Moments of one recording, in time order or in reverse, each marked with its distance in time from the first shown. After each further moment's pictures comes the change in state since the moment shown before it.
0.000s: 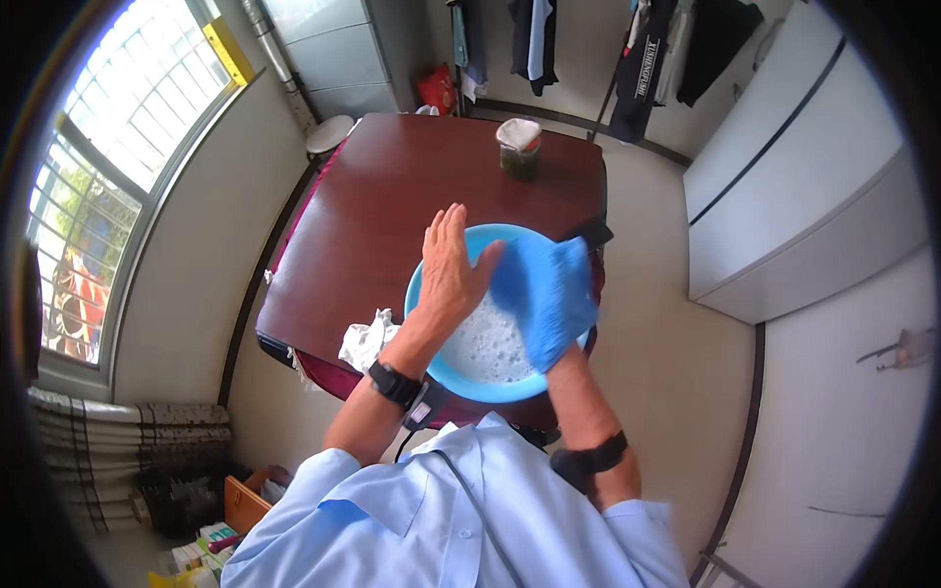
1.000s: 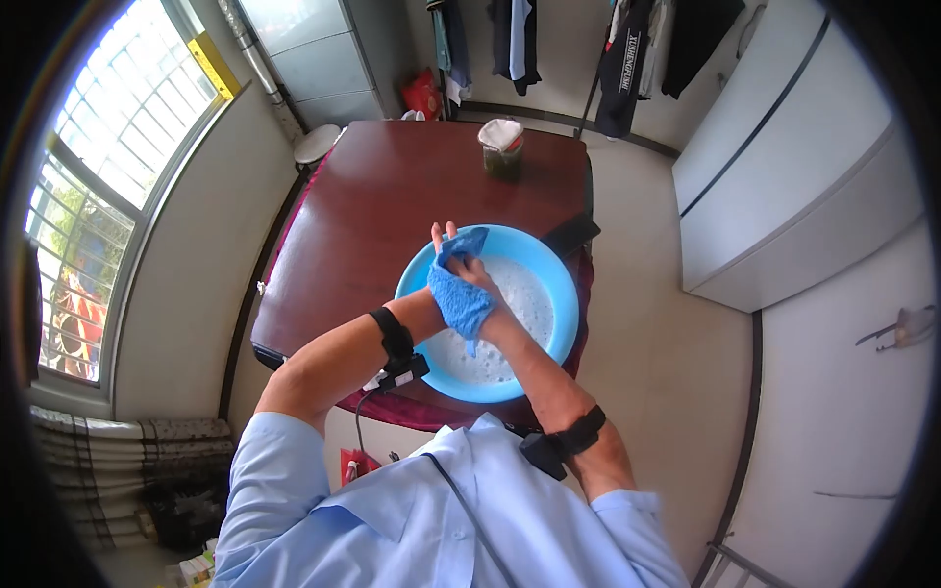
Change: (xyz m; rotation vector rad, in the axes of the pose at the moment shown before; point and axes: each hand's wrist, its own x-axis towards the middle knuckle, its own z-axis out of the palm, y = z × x) left_hand -0.027 -0.013 0.076 1.232 -0.468 0.115; right_hand -0.002 0.016 0.030 -0.542 -0.512 -0.207
